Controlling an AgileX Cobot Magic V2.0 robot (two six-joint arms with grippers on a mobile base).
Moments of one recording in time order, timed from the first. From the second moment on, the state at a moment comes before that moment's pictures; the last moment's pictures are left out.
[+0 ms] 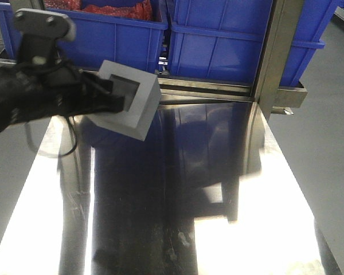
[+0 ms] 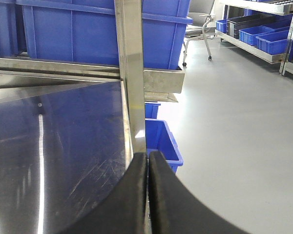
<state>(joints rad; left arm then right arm) -0.47 1.31 -1.07 0.17 0.29 -0.31 -0.09 -0.02 0.03 0.01 0.22 0.01</state>
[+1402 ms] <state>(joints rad) -0.47 0.34 -0.38 0.18 -0.10 -0.31 -0.09 -0.02 0.03 0.01 0.22 0.01</state>
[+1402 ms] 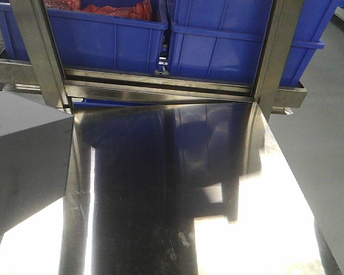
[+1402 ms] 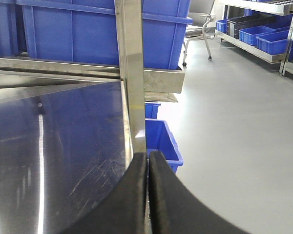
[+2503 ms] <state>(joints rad) -0.47 0.34 -0.38 0.18 -0.10 -0.31 -0.09 -0.02 0.03 0.01 0.22 0.01</state>
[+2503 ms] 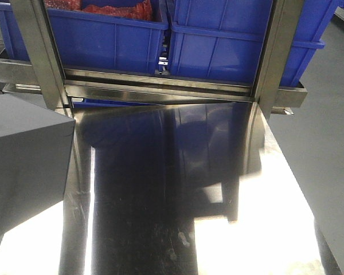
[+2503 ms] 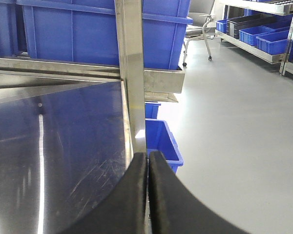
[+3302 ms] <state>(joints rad) -0.47 0.34 -0.38 0.18 -0.10 -0.31 -0.09 -0.02 0.03 0.01 0.22 0.01</state>
